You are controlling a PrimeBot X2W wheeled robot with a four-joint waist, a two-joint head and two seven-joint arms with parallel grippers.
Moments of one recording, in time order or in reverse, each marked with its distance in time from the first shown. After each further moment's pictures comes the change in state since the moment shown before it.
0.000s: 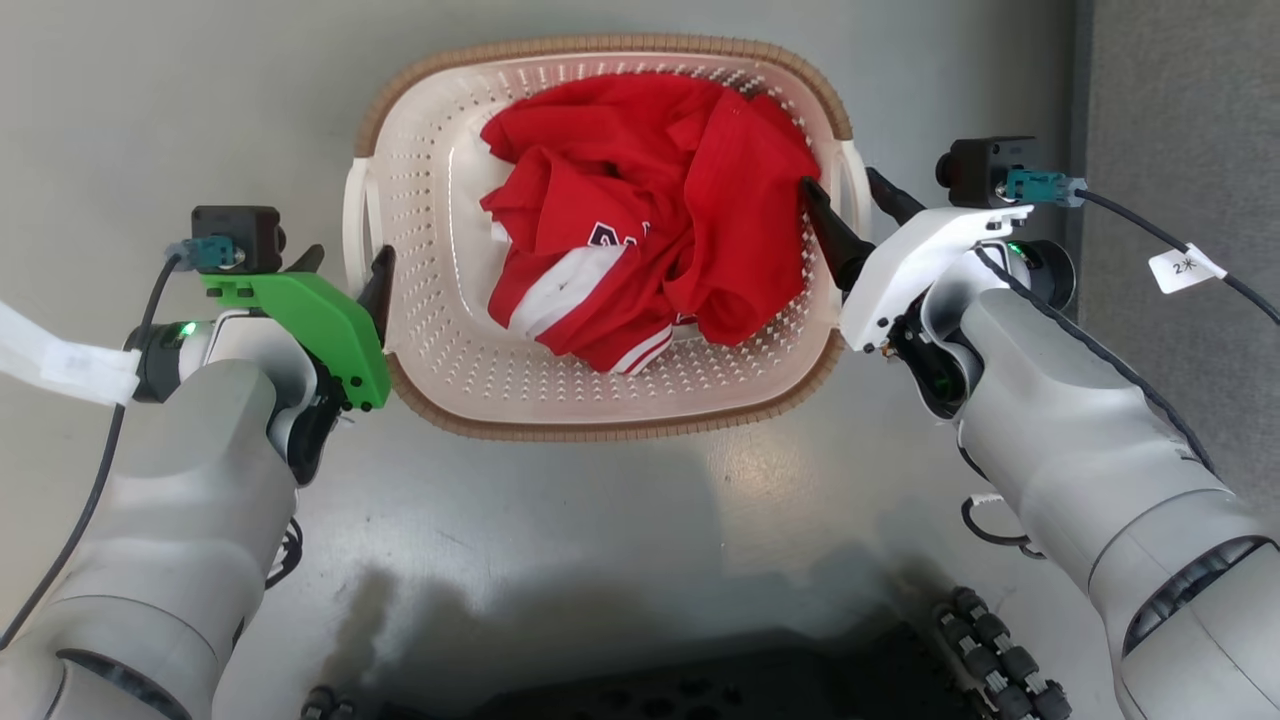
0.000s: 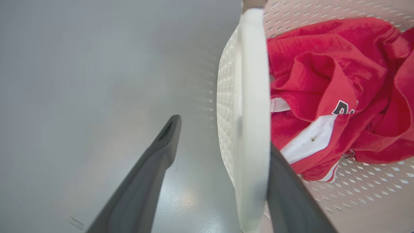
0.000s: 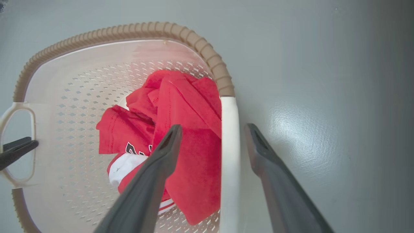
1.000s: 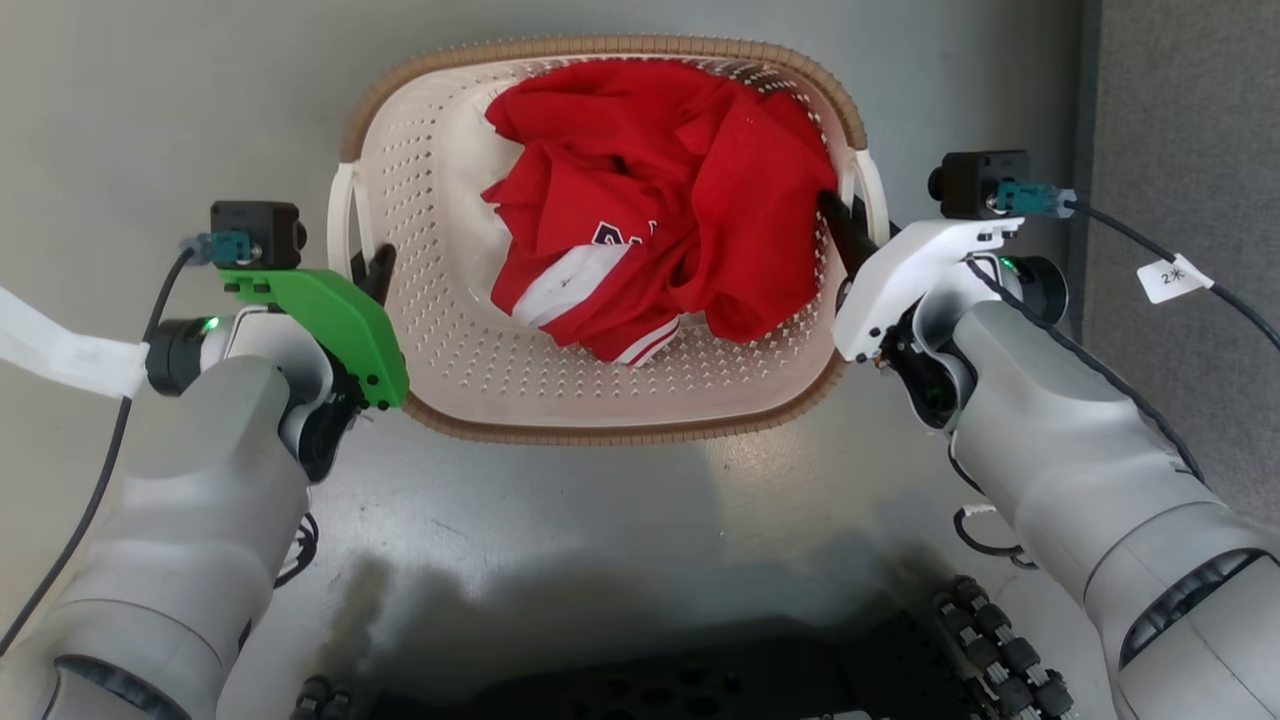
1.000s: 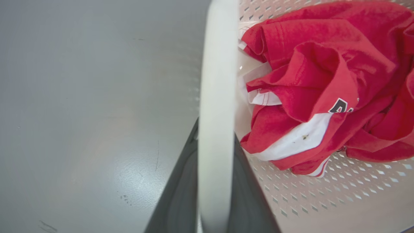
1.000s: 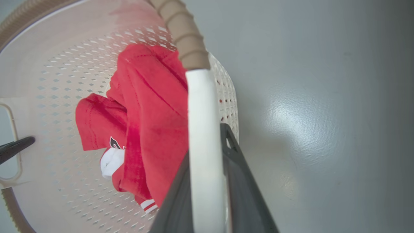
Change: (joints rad) left arm 0.019 0.007 0.024 -0.061 -0.003 0.001 0.040; right arm 0.029 0.003 -0.021 -0.032 0.000 -0.010 0.026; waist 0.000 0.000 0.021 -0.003
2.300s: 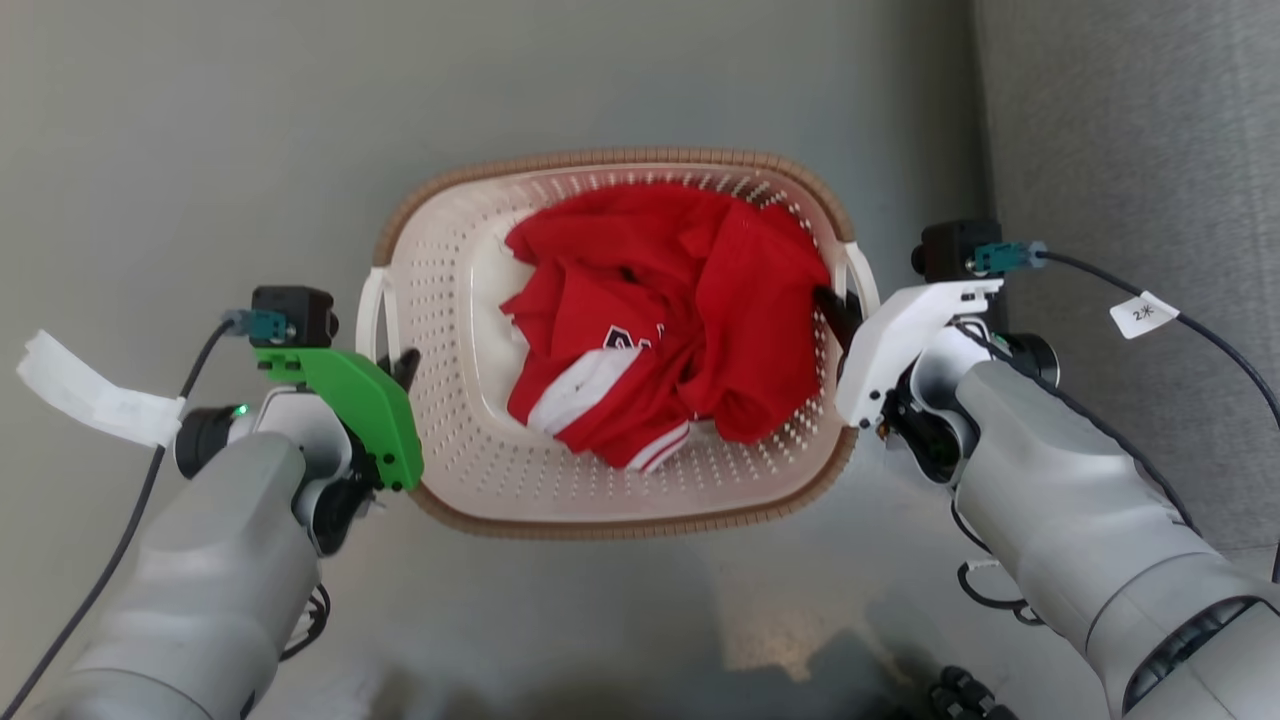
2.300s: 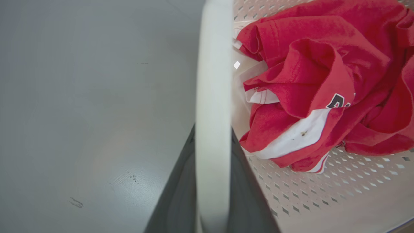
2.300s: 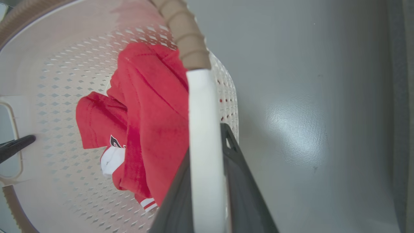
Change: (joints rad) left arm 0.135 0.034 -0.005 -0.117 -0.021 0.008 0.128; right arm 0.097 -0.009 -0.012 -0.025 0.011 -0.001 0.158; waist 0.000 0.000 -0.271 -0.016
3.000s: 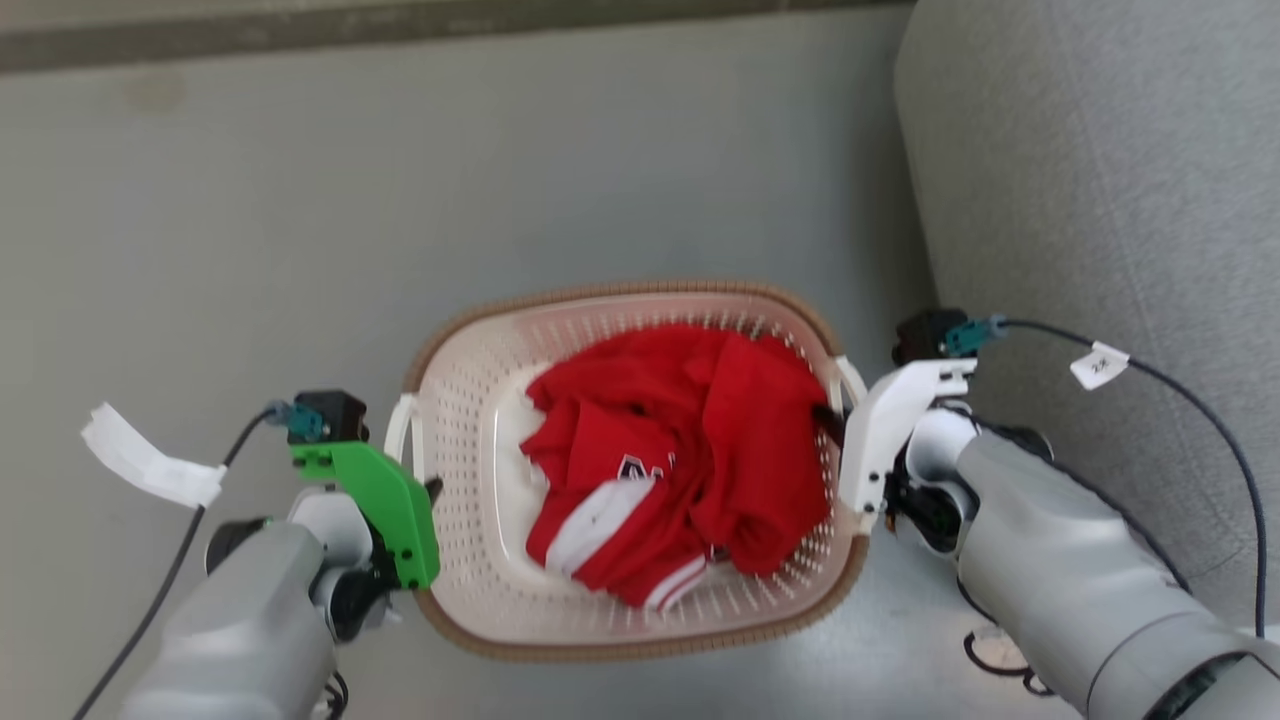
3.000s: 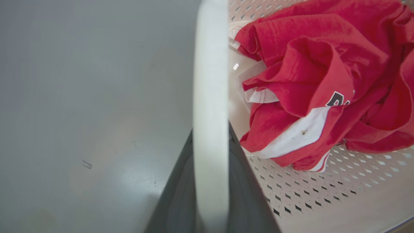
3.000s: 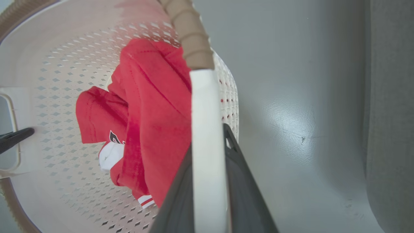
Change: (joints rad) left arm 0.137 -0.003 -0.010 -0.018 -0.050 0.000 0.146; right arm 0.106 0.005 0.017 0.003 0.010 0.000 0.188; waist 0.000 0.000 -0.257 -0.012
